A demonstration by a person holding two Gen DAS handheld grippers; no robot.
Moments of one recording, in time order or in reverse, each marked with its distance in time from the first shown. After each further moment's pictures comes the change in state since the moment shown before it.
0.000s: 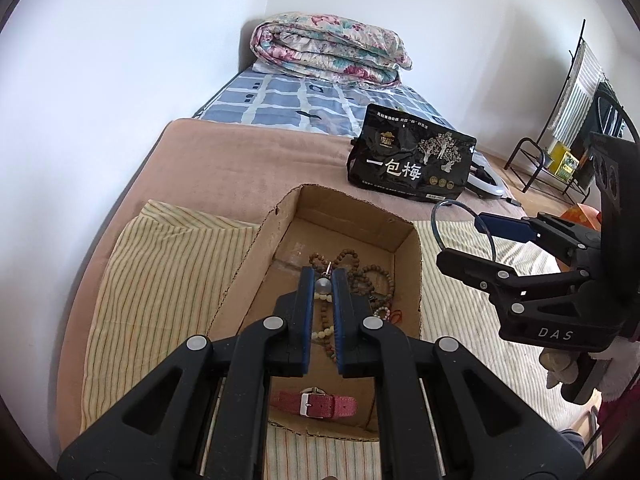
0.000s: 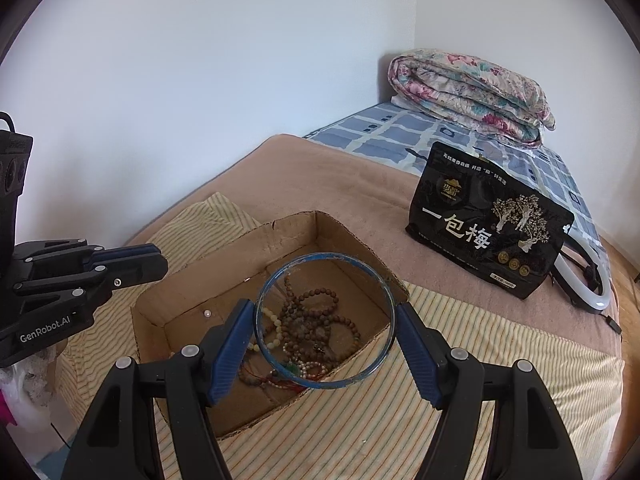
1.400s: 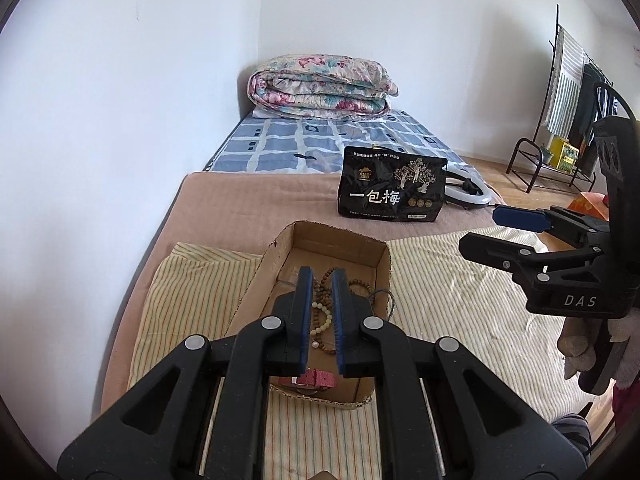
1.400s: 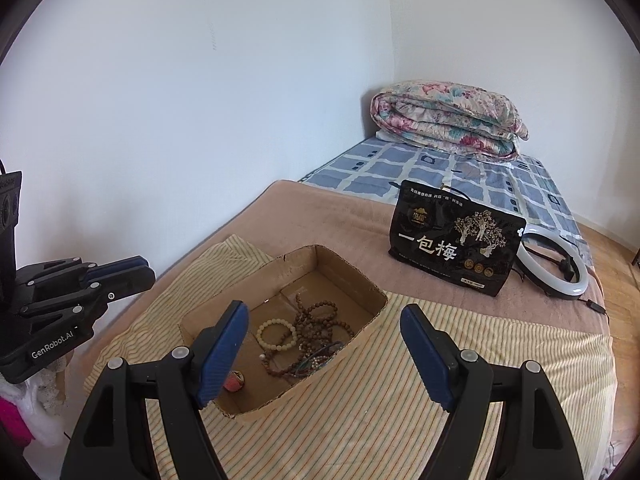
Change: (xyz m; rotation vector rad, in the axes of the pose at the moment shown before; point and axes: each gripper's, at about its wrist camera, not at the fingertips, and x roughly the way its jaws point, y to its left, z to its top) left arm -0.088 -0.048 -0.006 0.109 -0.127 0.075; right arm -0.102 -0.012 -0.016 0.090 -0.139 0.014
